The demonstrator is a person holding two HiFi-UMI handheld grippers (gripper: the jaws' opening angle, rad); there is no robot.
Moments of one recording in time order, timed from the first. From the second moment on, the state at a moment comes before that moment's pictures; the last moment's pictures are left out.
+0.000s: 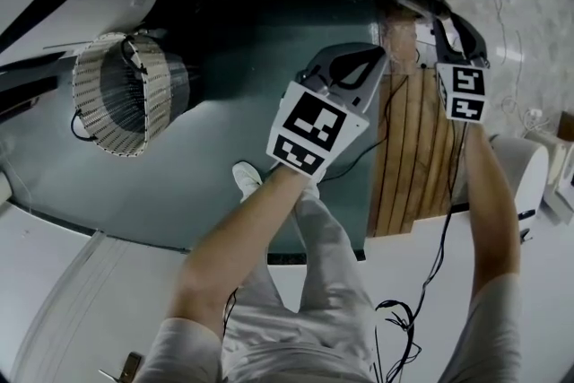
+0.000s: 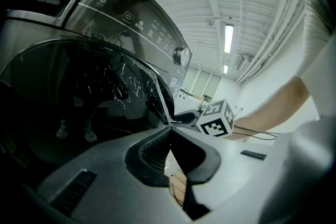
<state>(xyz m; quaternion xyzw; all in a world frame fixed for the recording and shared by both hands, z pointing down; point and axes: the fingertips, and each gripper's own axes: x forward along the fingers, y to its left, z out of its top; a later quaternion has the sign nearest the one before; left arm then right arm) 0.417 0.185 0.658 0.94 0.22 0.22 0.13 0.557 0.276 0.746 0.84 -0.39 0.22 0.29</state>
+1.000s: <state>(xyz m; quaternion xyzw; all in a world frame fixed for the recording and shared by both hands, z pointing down) 0.397 0.177 0.653 0.95 0.20 0.22 0.13 0.562 0.282 0.745 0.89 -0.33 0.23 0.24</state>
